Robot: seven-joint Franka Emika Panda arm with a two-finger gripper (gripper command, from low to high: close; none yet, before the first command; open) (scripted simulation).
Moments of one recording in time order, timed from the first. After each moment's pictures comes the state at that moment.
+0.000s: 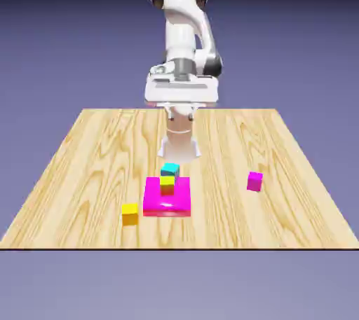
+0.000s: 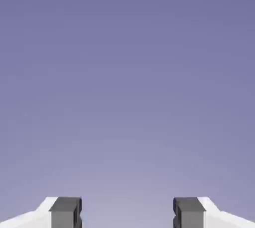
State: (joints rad) arm -0.01 -0.53 -0.01 -2.79 0.02 3.00 0.77
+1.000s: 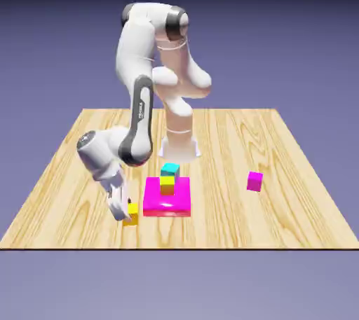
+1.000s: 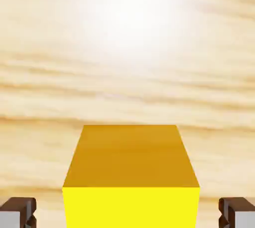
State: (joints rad) arm -0.38 0.45 -0.04 -2.35 0.59 2.52 1.28
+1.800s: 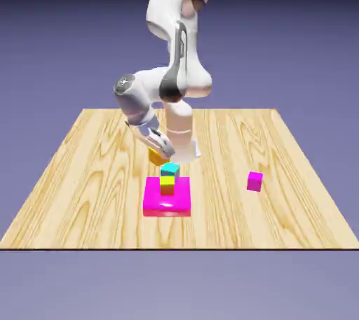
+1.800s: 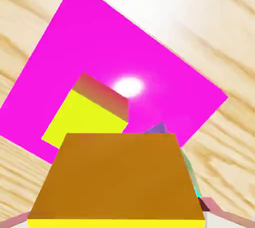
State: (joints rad) arm -0.23 -0.38 -0.06 -2.80 0.21 2.09 1.22
